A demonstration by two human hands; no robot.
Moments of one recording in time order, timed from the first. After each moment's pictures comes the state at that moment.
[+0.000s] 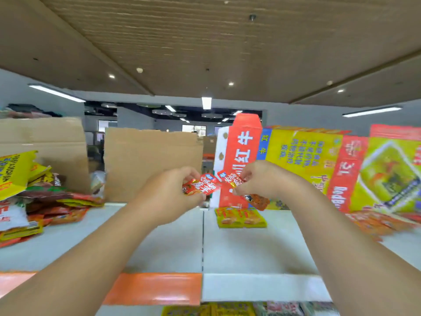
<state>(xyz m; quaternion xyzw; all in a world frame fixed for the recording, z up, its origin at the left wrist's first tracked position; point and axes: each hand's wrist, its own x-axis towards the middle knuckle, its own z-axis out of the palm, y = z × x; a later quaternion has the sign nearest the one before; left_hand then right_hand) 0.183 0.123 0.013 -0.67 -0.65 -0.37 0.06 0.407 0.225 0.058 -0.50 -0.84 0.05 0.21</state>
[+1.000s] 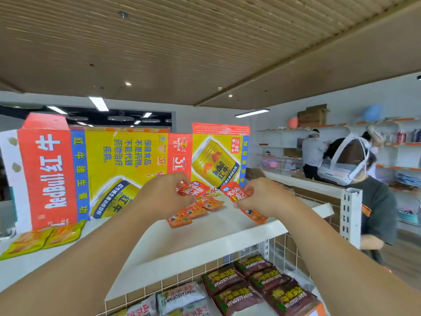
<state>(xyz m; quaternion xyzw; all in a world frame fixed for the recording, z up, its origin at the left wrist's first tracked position) 0.578 0.240 0.014 -0.78 -0.53 -0.32 0.00 0.841 0.202 0.015 -0.68 -0.68 0.05 0.27</state>
